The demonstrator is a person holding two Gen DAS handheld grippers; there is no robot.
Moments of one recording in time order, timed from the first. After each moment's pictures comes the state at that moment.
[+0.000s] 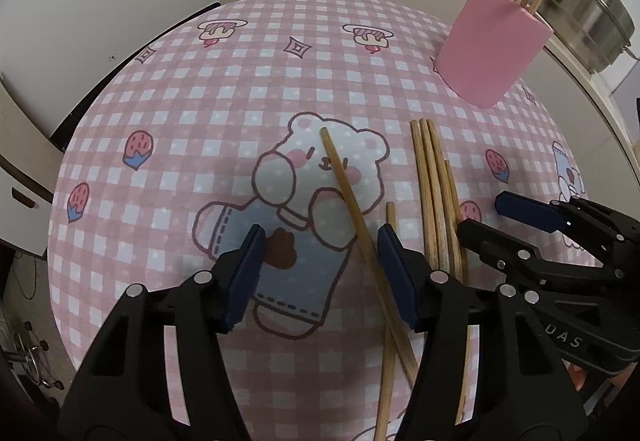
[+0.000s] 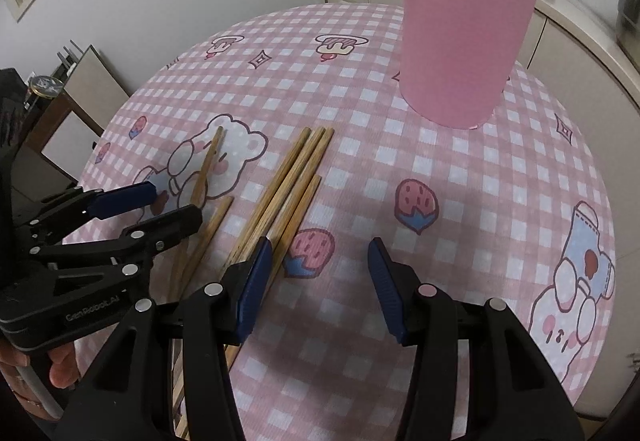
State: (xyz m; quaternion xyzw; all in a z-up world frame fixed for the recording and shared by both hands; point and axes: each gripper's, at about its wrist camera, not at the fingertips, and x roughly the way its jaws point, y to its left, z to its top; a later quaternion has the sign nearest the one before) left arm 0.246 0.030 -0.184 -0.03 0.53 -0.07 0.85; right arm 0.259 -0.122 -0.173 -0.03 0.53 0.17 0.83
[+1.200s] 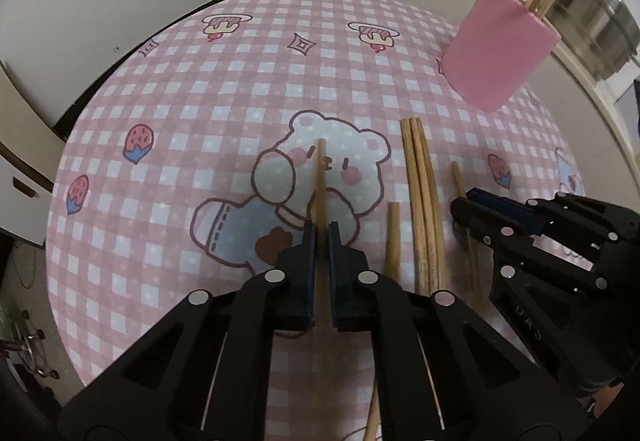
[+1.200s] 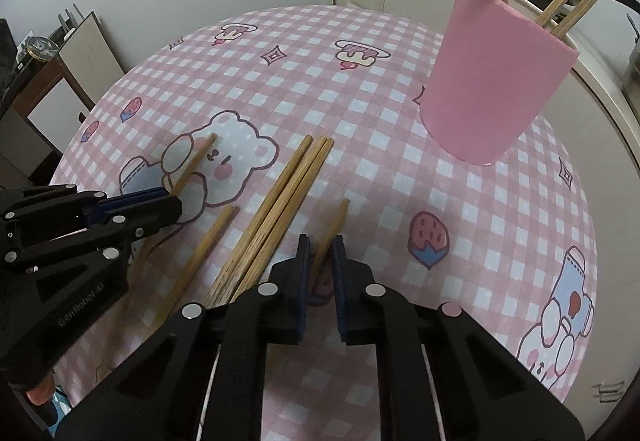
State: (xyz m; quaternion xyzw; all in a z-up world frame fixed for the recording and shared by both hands) left arm 0.250 0.031 -0.184 -0.05 0.53 -0.07 0.84; right arm 0.270 -0.100 -0.176 -0.09 0.52 0.17 0.83
